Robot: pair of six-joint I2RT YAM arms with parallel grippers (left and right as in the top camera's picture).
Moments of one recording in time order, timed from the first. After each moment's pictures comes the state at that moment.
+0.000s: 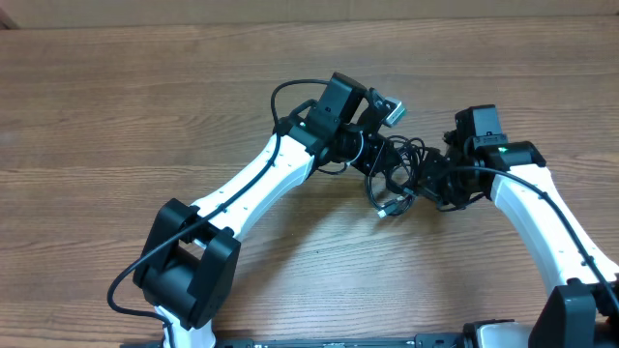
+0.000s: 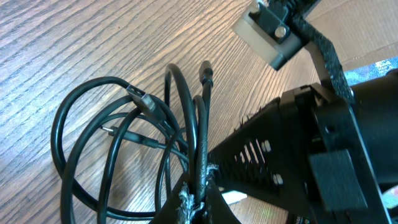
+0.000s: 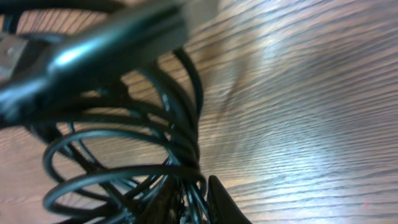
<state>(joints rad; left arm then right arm) -0.62 1.91 1.47 -0.44 0.68 -0.18 0.10 1.51 1.04 -0.86 -0.35 0.57</state>
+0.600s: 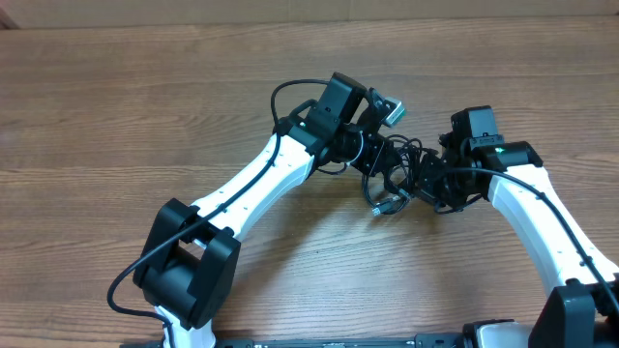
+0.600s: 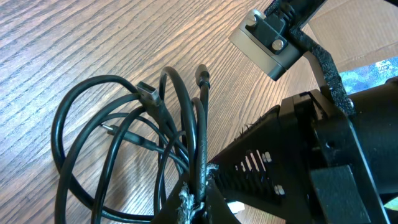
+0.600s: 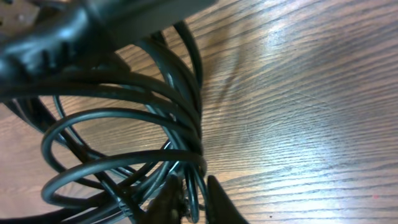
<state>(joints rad) -0.62 1.91 1.47 -0.44 0.68 -0.18 0.11 1.51 1.04 -0.88 -0.36 0.57</state>
